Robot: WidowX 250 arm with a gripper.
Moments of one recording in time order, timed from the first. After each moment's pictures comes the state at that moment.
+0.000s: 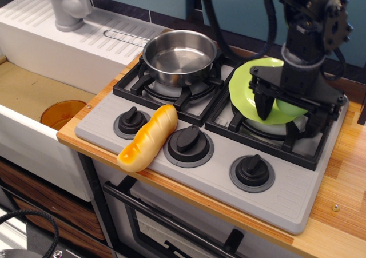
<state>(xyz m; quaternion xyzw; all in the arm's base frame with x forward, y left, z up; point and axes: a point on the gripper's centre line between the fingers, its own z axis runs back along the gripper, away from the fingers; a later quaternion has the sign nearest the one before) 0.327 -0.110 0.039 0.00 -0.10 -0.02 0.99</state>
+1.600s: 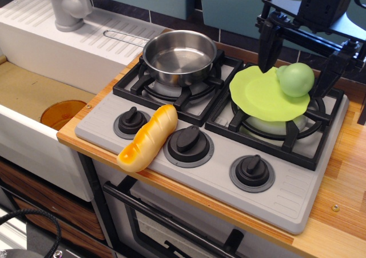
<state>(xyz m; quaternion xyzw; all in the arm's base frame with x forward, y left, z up) 0.305 -0.107 0.124 0.04 0.02 -0.06 1.00</state>
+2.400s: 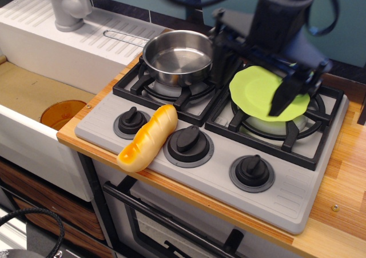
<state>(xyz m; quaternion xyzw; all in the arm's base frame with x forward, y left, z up) 0.260 -0.078 0.126 0.08 -0.08 -0.04 0.99</state>
